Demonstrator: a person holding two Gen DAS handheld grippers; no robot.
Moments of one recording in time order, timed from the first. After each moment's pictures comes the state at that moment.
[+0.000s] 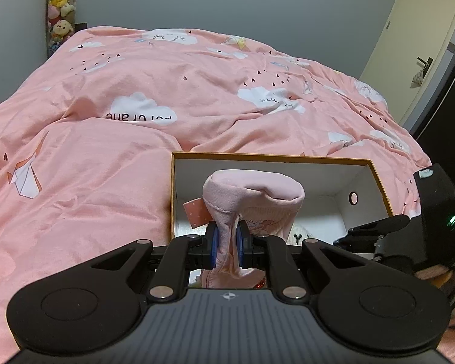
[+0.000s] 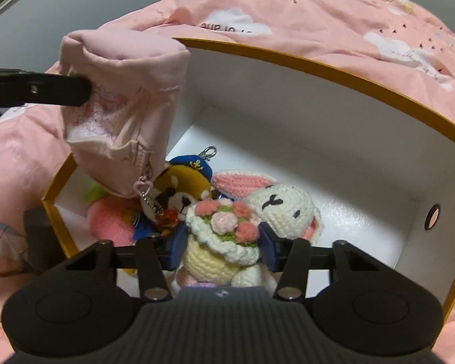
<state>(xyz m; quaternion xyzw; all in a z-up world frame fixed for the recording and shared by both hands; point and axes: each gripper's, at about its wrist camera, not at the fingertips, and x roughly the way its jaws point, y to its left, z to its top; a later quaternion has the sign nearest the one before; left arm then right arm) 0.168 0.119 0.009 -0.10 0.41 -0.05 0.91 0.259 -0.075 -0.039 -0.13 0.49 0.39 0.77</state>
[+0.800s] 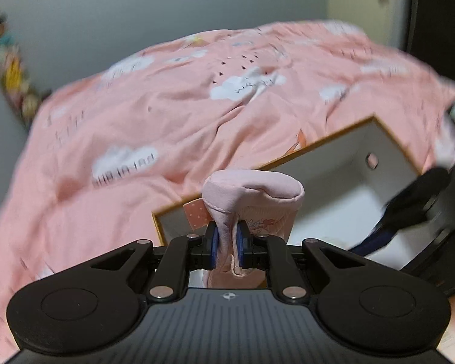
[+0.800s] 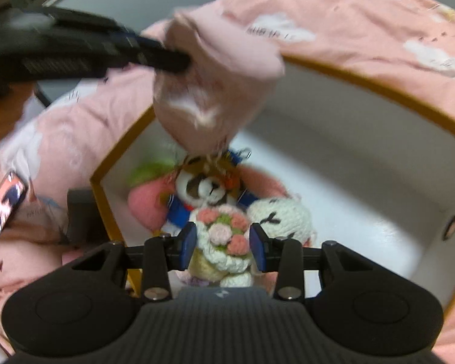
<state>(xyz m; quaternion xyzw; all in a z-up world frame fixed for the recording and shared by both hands) 0.219 0.060 0.011 0.15 0.41 -0.08 0.90 0.262 -0.108 -0.021 -0.11 0.46 0.46 0.75</state>
